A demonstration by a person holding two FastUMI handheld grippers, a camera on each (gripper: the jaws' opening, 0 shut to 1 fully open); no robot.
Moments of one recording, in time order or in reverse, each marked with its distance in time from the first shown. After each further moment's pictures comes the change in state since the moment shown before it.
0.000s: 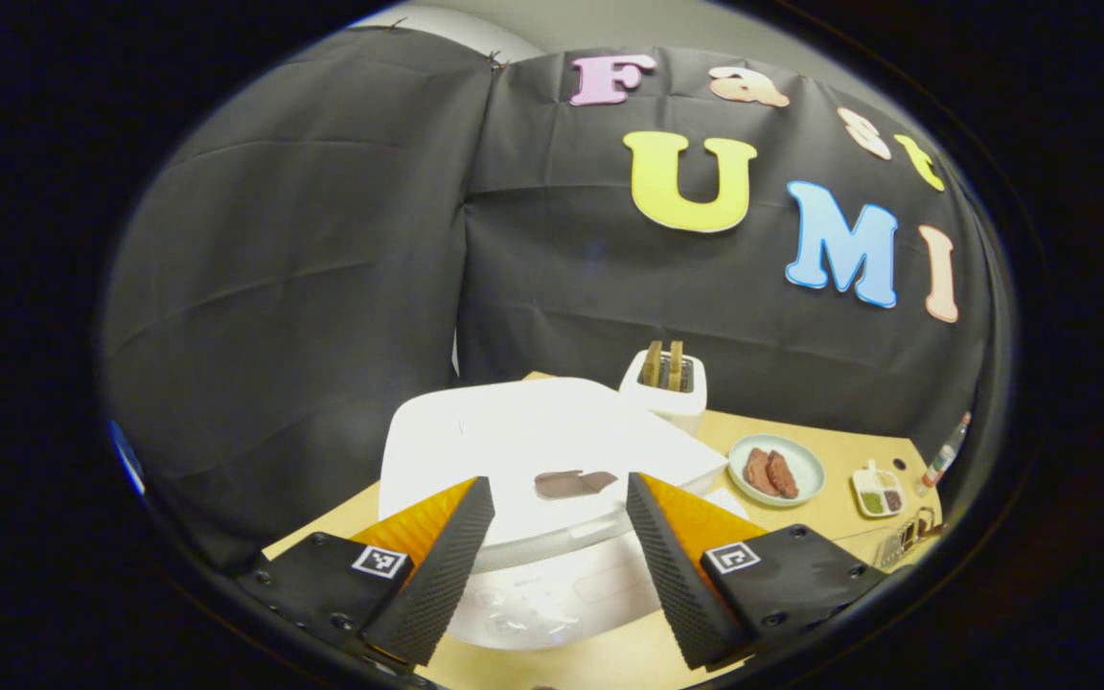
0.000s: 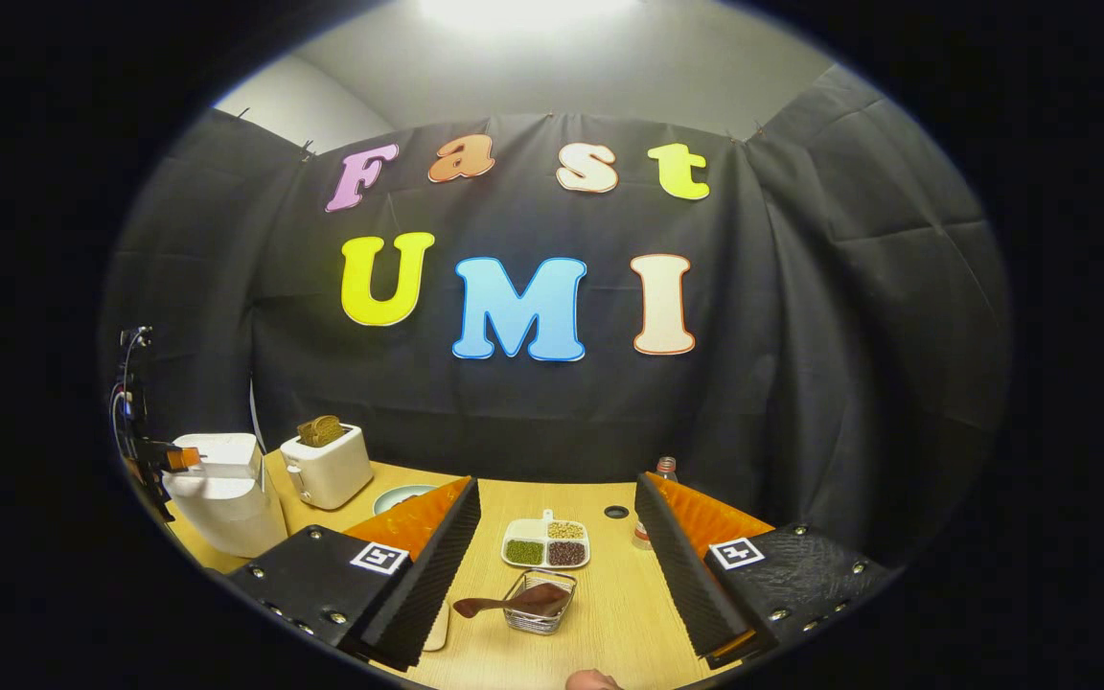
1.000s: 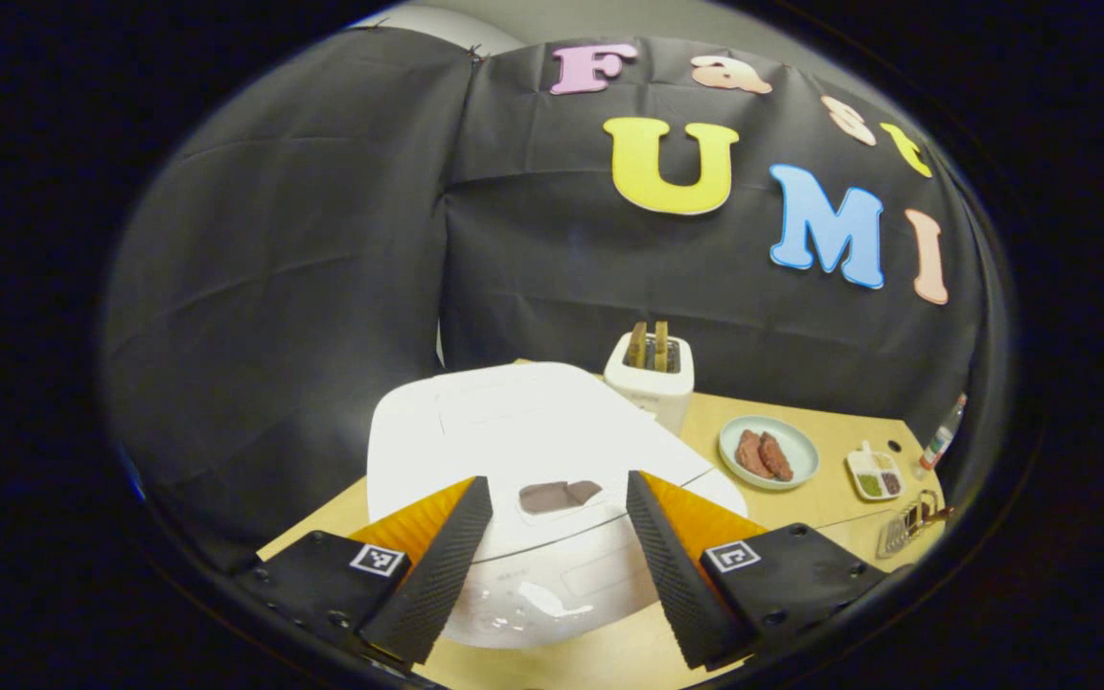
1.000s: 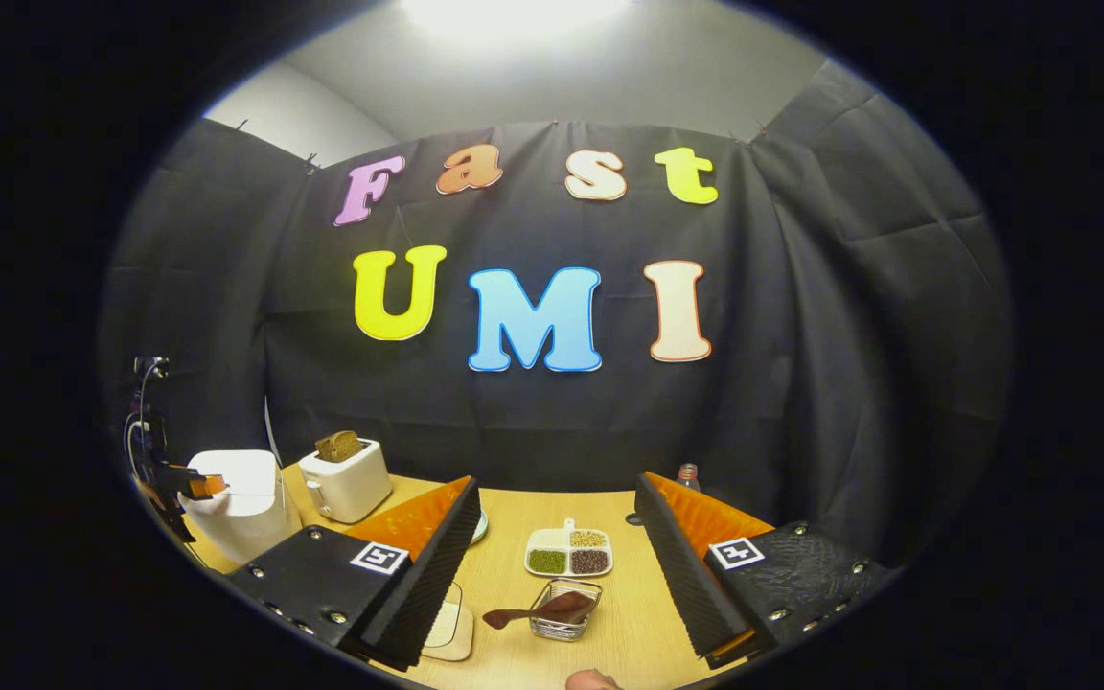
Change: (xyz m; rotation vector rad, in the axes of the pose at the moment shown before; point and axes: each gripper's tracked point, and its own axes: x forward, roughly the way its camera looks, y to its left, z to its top) left arm -0.004 -0.011 0.008 0.028 -0.020 -0.048; right arm -0.001 0.022 0.019 0.033 -0.037 0.045
